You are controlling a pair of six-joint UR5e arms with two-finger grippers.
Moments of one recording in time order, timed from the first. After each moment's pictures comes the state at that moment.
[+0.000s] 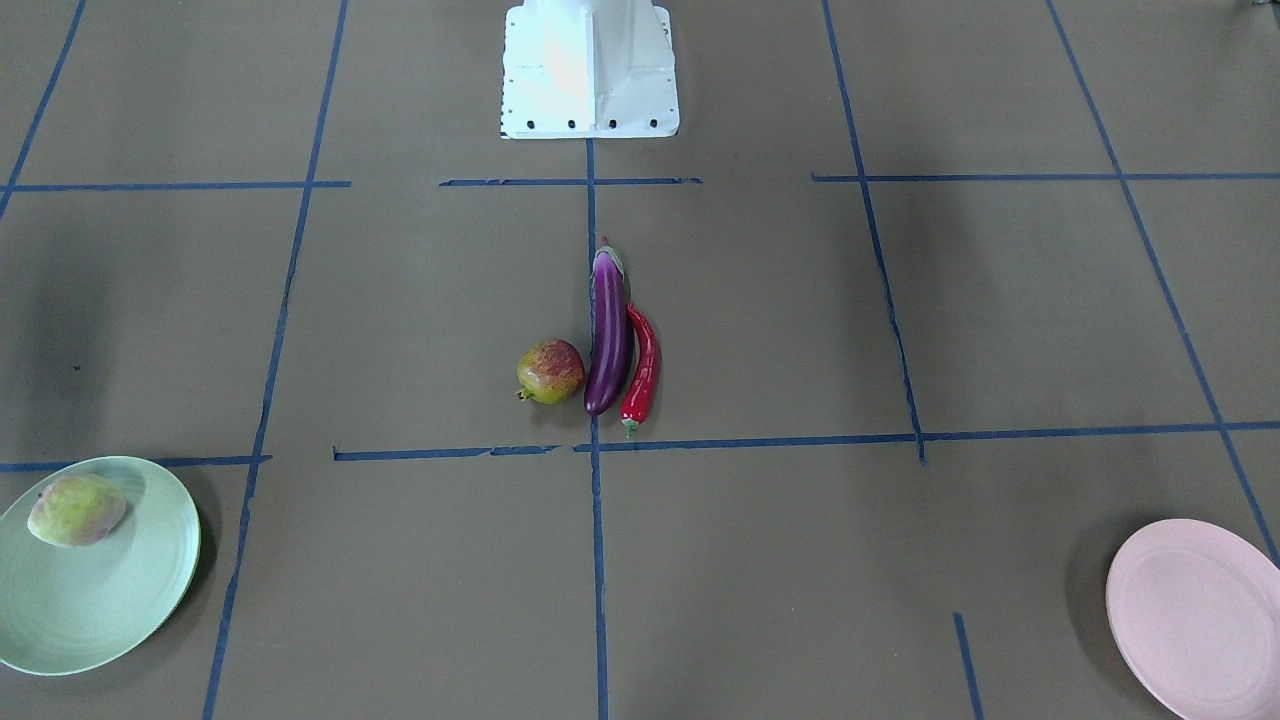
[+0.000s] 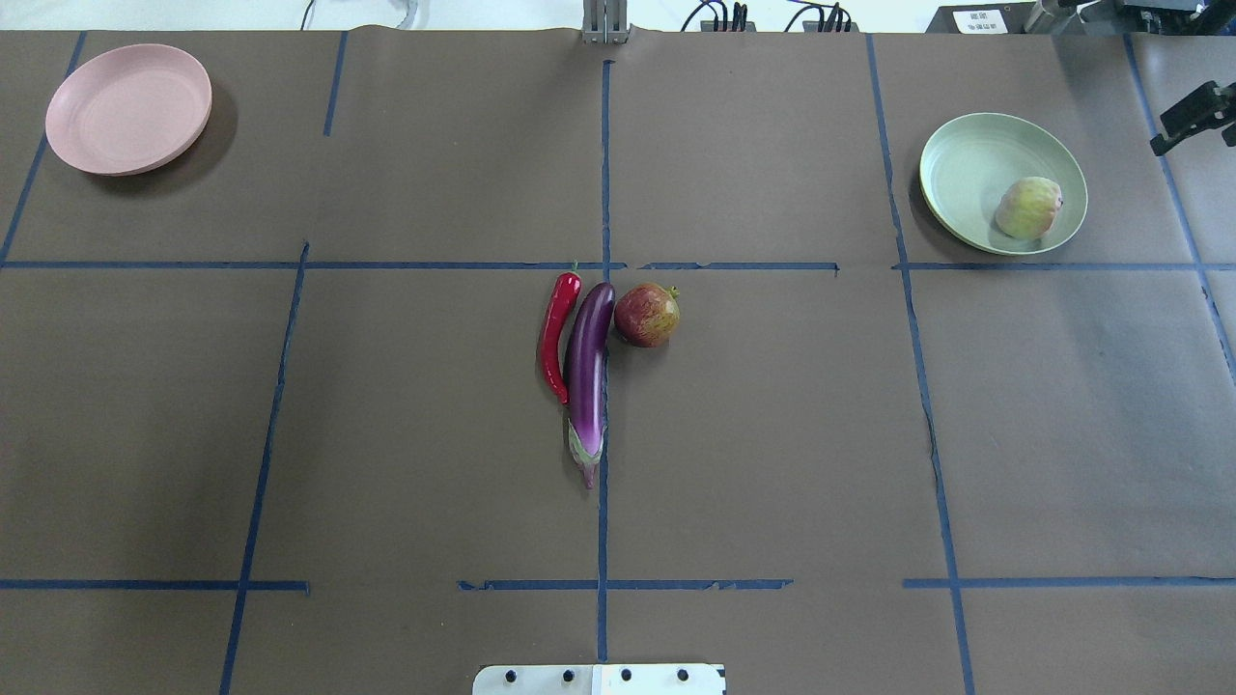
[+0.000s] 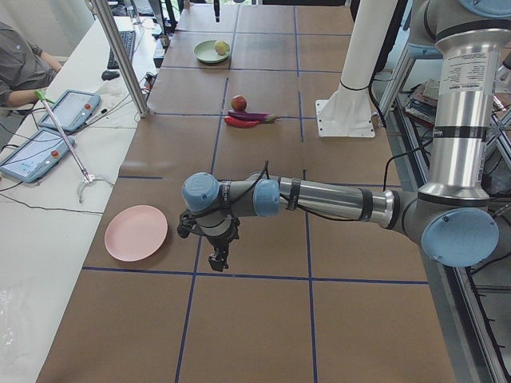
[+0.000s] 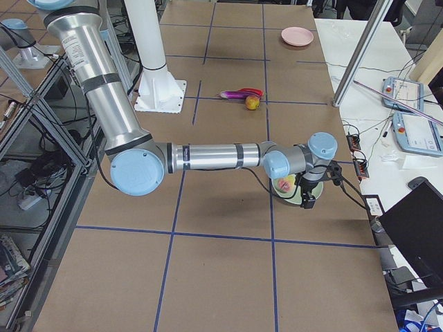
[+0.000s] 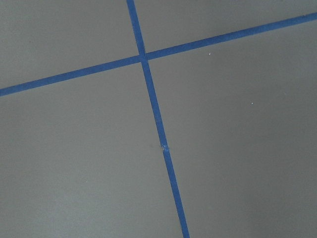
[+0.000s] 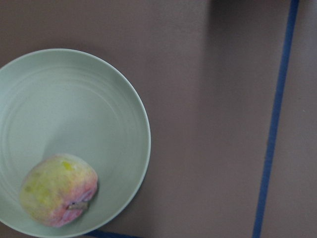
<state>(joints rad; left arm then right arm) -1.51 -1.58 -1.69 -1.36 -2.35 0.27 1.41 -1.22 1.26 -1.36 2.33 0.14</state>
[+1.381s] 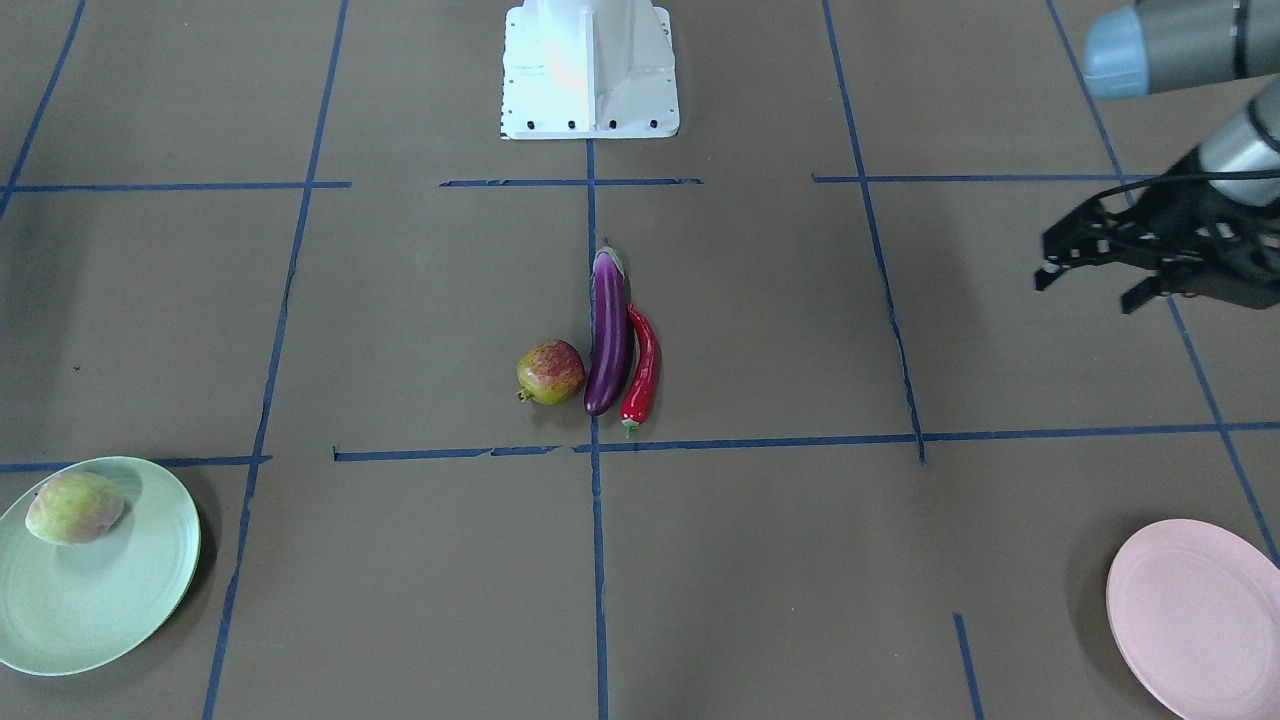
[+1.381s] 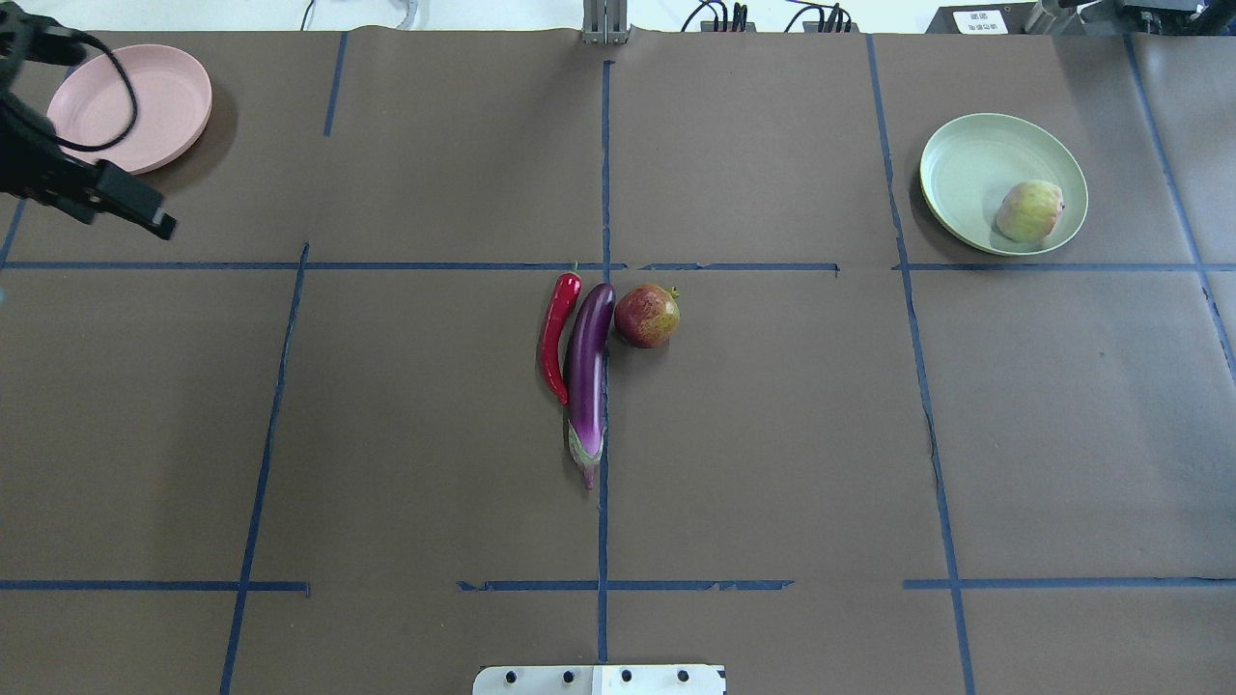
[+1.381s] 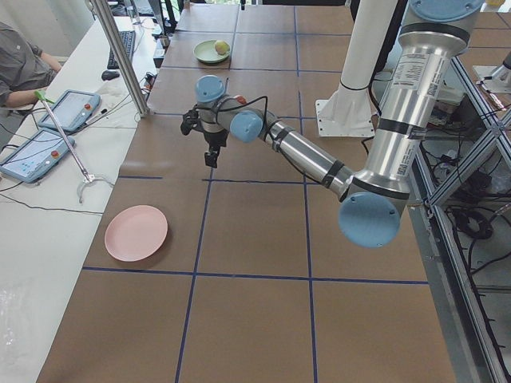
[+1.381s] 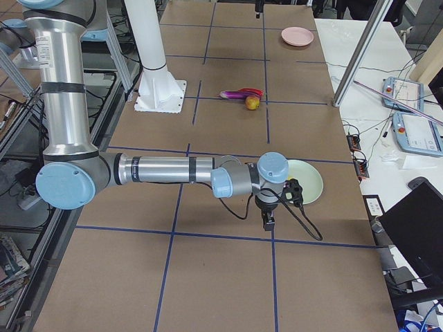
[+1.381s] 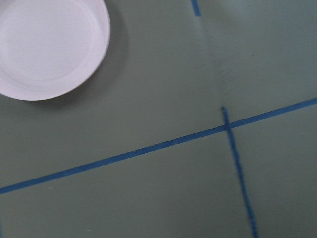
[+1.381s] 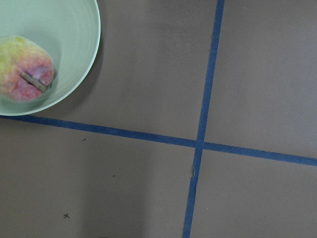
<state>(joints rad) -1.05 -1.84 -1.91 -1.58 -2.33 -0.54 1.48 -1.52 1.55 -1.40 2.34 0.06</state>
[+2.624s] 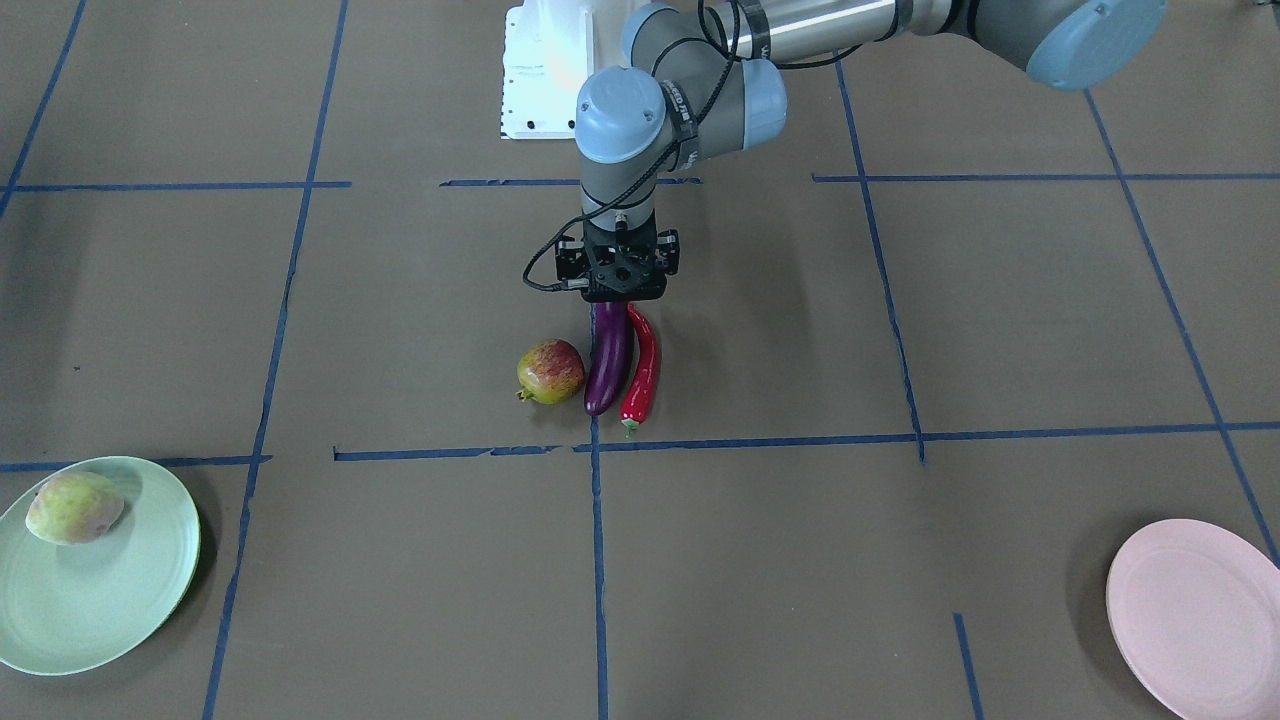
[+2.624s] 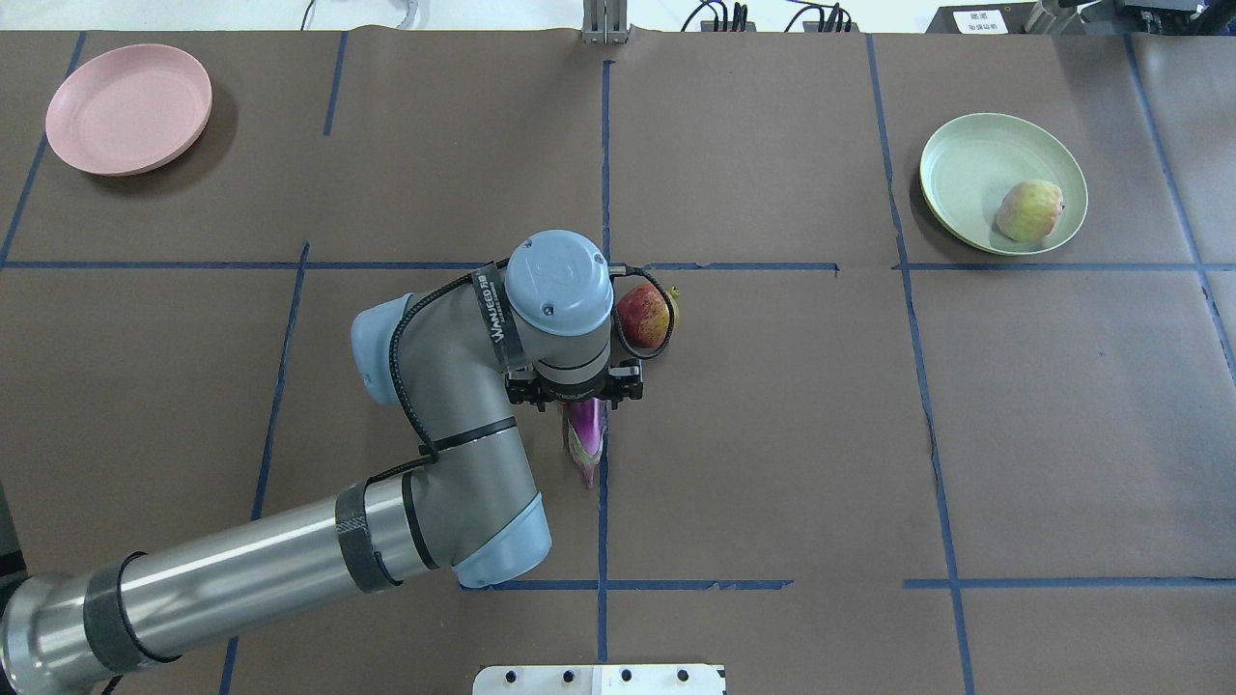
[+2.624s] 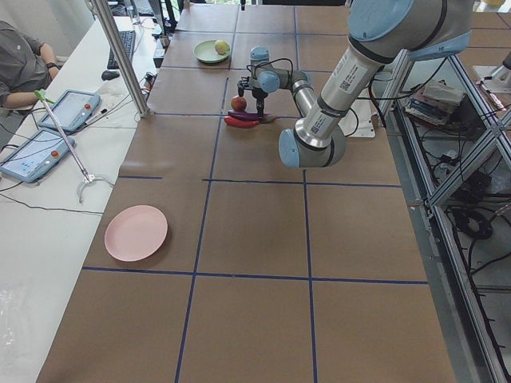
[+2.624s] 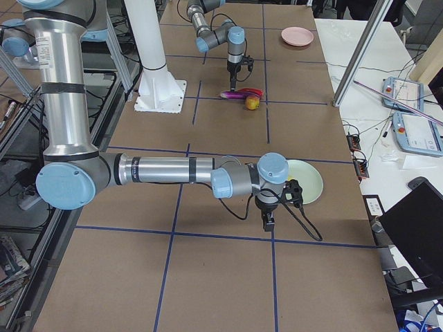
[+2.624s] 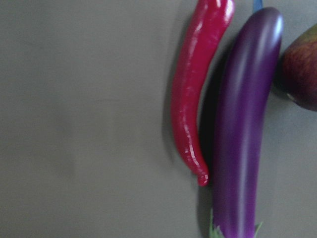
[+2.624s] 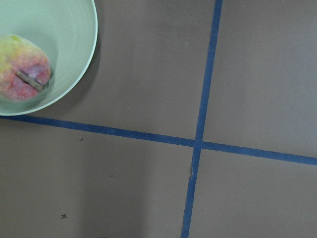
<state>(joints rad) -0.45 -2.42 -1.46 -1.57 -1.88 -1.28 1.48 -1.52 1.54 -1.40 2.34 0.06</state>
